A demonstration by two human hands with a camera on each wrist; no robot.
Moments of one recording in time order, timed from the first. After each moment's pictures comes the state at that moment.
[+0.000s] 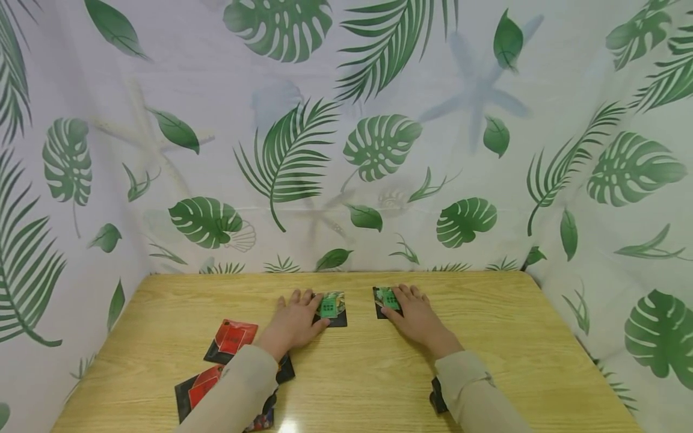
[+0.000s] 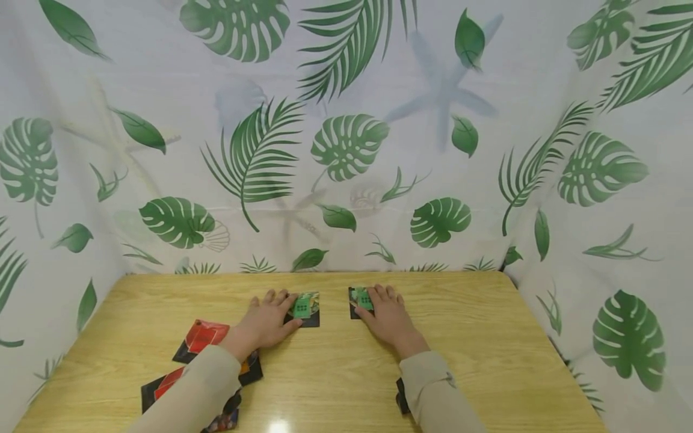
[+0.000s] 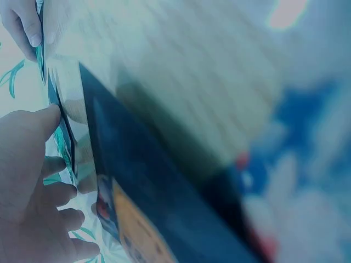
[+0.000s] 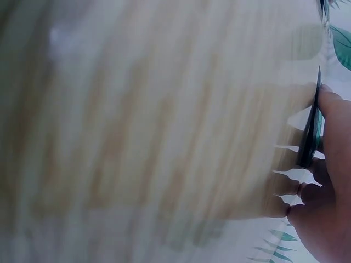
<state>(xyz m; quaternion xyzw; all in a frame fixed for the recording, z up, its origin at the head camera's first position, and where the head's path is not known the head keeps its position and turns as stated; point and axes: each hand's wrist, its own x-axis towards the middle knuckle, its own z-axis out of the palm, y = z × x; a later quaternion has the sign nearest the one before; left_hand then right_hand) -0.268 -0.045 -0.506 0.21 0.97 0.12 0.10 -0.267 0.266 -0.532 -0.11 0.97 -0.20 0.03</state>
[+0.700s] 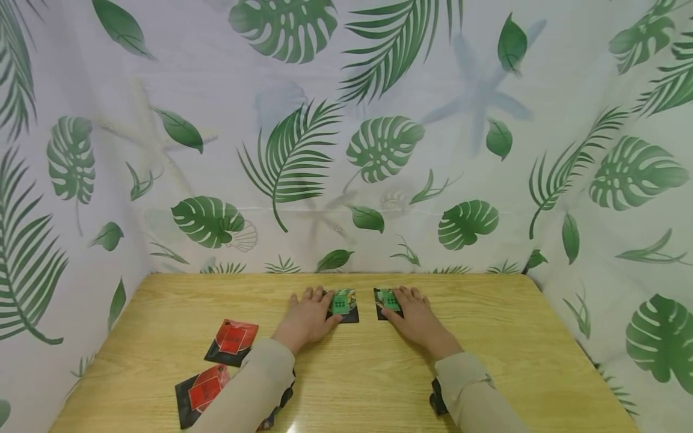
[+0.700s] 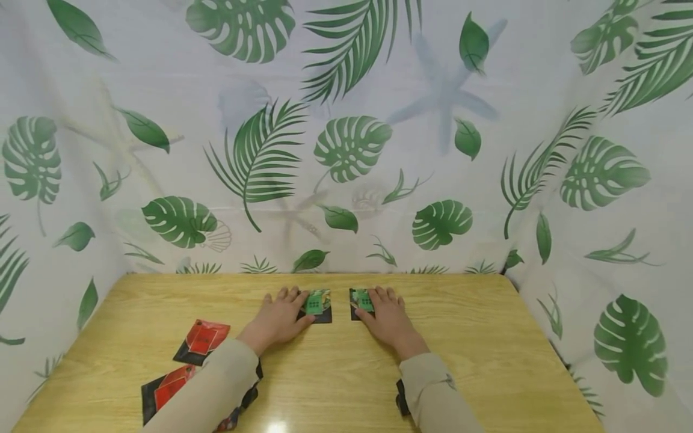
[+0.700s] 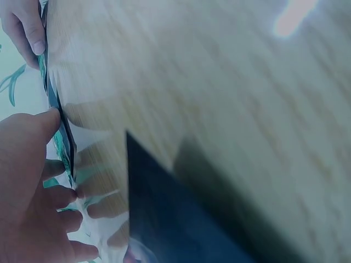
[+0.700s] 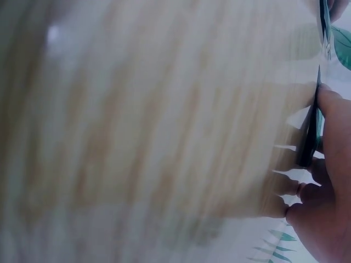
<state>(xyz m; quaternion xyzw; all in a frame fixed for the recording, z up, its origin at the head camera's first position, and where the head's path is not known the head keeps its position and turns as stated) -0.281 -0.018 -0.510 0.19 0.97 0.10 0.11 -0.266 0.261 -0.529 -0.10 0.97 -0.20 0.04</state>
